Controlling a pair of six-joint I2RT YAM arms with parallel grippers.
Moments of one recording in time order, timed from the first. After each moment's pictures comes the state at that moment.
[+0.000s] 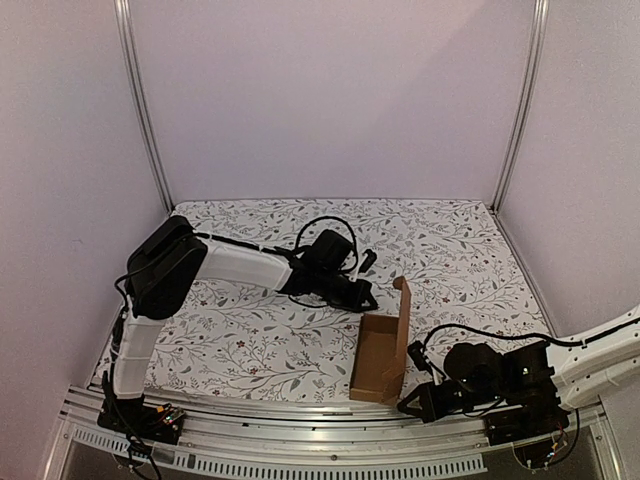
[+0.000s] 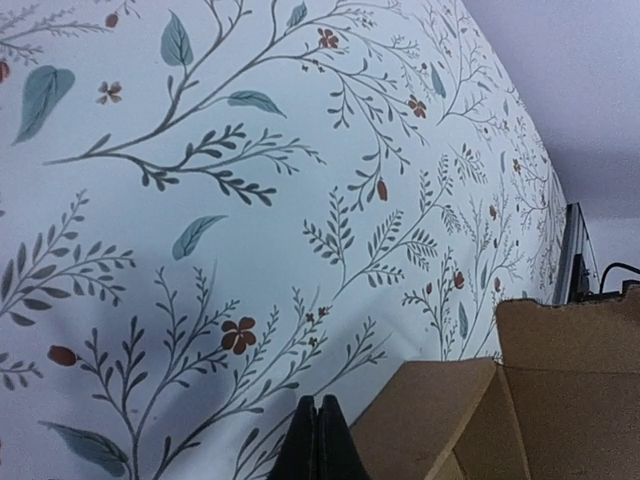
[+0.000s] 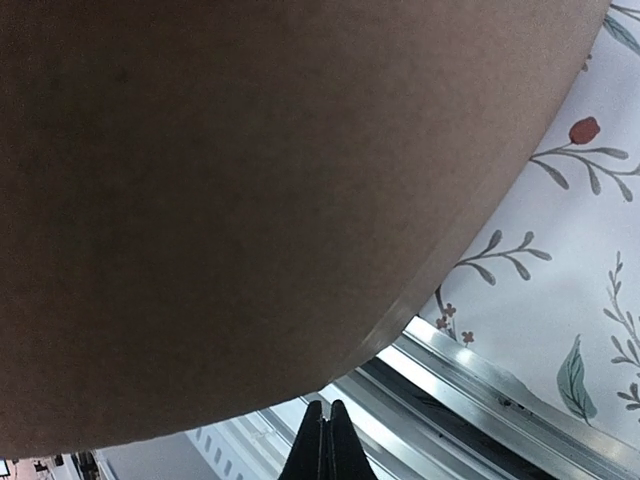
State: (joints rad) left arm -0.90 2.25 1.52 -0.04 0.37 -0.50; right arm 1.35 1.06 0.29 -0.02 -0.01 1.04
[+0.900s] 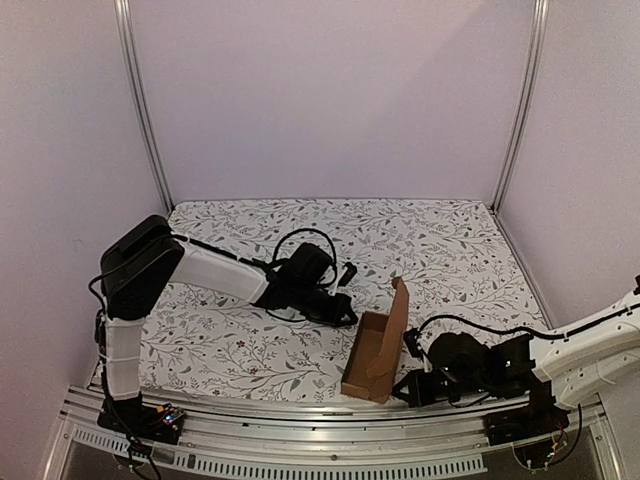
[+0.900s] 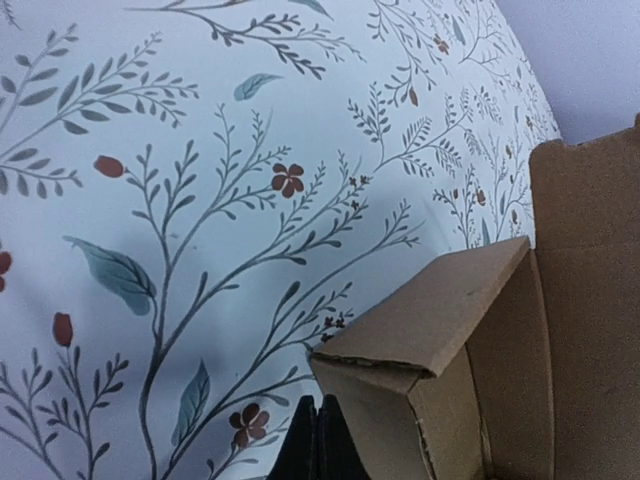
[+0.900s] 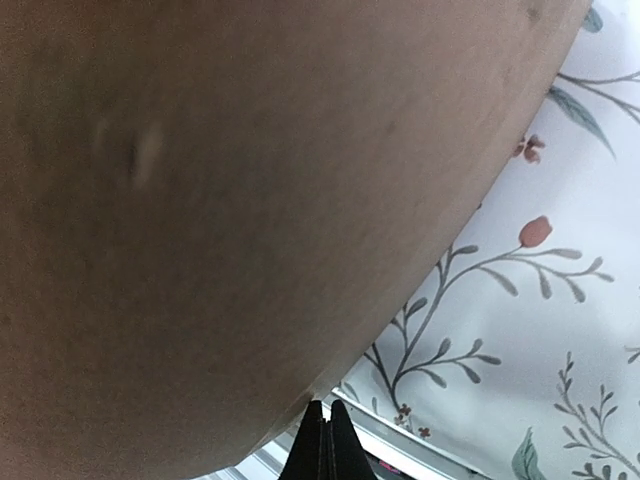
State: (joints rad) left arm -0.90 2.10 1.24 0.05 0.37 -0.52; right arm 1.28 1.21 0.36 0.03 0.05 1.06
